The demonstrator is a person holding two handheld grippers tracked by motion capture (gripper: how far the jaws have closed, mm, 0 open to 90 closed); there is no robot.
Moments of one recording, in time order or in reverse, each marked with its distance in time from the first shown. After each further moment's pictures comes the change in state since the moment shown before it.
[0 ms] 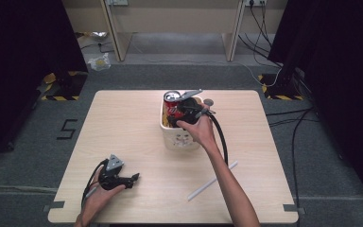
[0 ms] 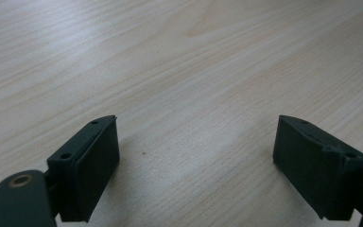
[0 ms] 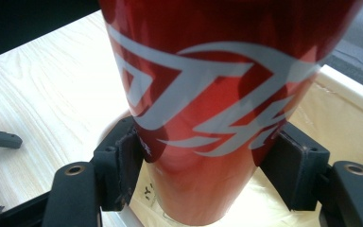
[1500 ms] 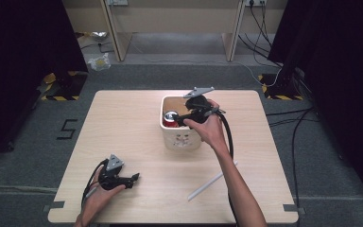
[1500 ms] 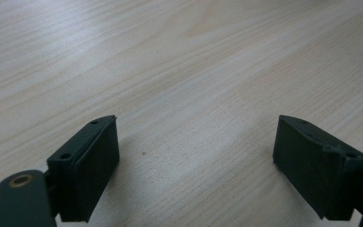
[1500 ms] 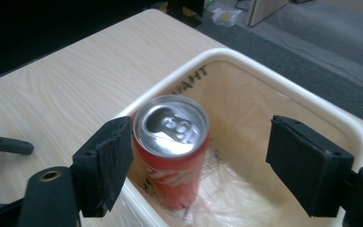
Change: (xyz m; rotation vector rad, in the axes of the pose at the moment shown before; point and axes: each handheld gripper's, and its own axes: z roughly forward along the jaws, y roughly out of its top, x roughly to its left) left arm 0.000 0.000 0.000 -0.004 0.001 -0.003; right arm -0.006 -0.001 -0.041 -0.071 -0.025 0.015
